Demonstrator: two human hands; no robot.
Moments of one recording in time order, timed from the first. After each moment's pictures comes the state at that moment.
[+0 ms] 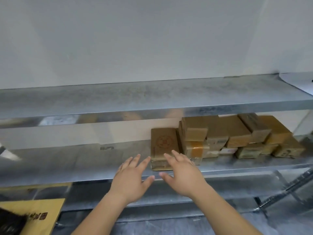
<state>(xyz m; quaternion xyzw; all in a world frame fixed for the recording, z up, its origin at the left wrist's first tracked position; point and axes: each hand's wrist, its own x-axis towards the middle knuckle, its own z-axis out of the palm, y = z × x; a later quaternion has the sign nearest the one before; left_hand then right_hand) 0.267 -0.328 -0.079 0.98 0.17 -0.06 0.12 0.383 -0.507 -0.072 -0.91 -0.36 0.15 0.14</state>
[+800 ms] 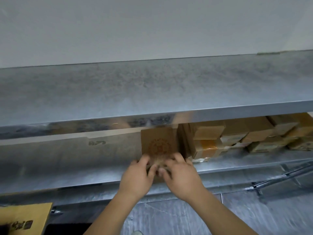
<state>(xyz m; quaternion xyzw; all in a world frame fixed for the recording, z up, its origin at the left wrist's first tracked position) 0.343 -0.293 -0.161 0.93 0.24 -0.02 0.28 0.423 -0.449 -0.139 -0.92 -0.33 0.18 0.12</state>
